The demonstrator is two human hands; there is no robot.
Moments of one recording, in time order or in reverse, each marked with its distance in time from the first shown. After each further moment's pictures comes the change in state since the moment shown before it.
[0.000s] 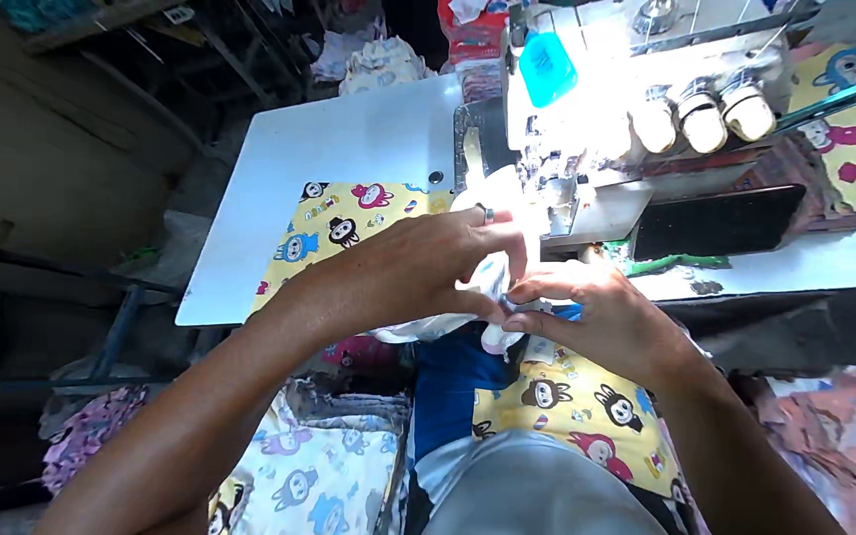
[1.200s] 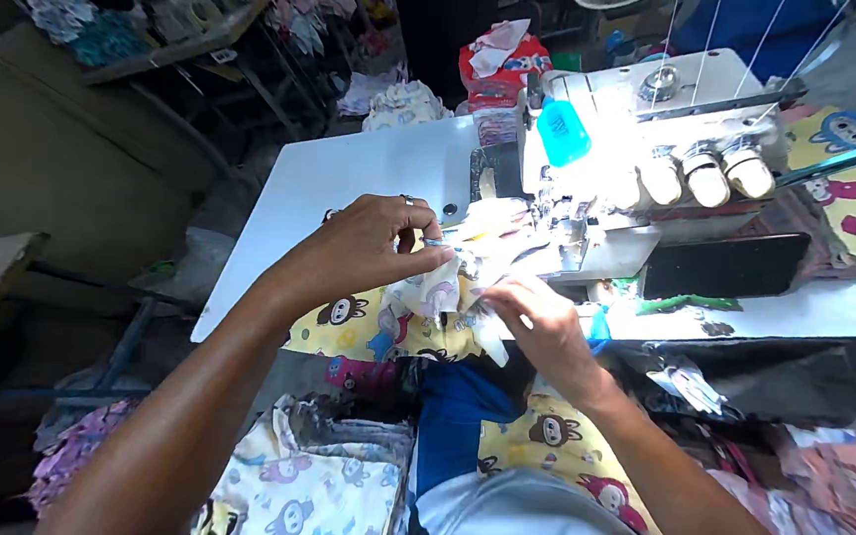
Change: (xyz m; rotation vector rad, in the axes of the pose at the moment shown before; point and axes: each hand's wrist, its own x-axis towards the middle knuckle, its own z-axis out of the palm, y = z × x) left_hand -0.031 -0.051 -0.029 -0.012 0.151 -0.310; right_hand 0.023 0.043 0.074 -0.179 0.365 -0.094
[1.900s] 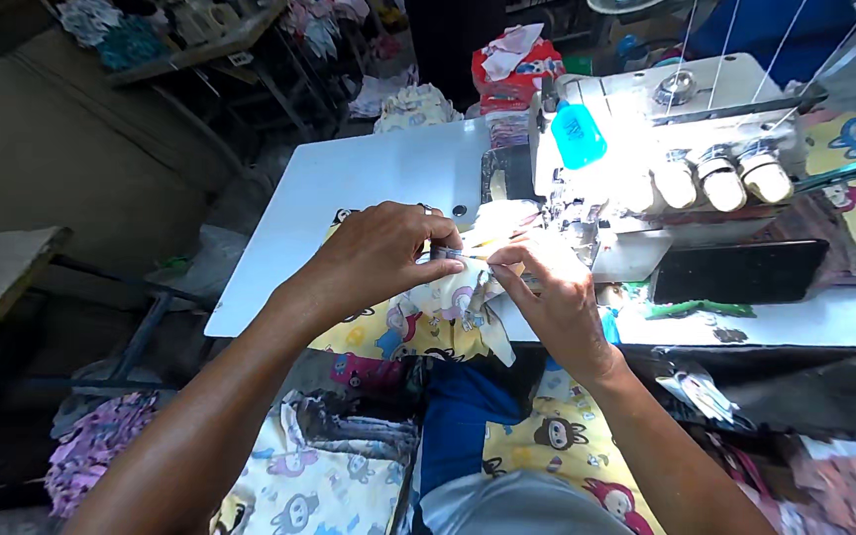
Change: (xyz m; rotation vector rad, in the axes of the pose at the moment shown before) left_hand -0.007 0.008 0.007 0.179 0.045 0.044; right_hand 0.046 -0.015 -0.012 -0.002 0.081 -0.057
